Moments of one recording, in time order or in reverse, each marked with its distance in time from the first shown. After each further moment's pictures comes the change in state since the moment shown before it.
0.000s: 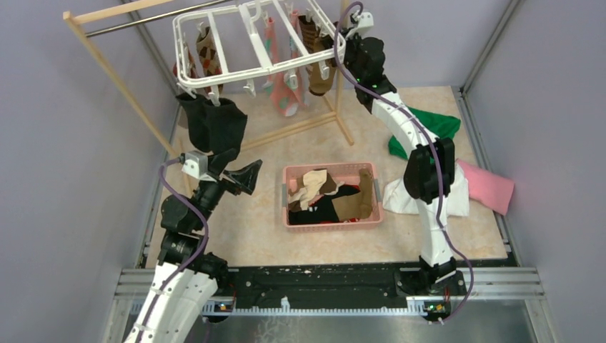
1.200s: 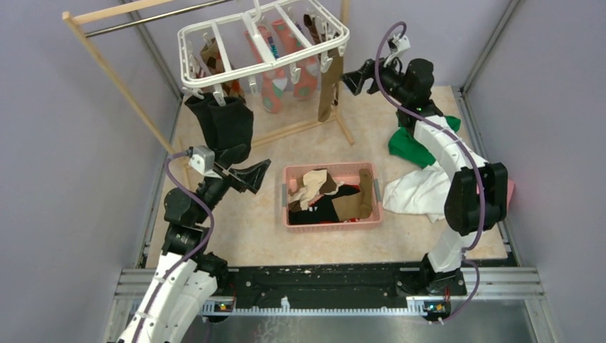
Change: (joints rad) left arm 0.000 0.093 0.000 0.144 0.139 -0.022; right arm -0.159 -0.452 -0.623 0.070 -0.353 0.022
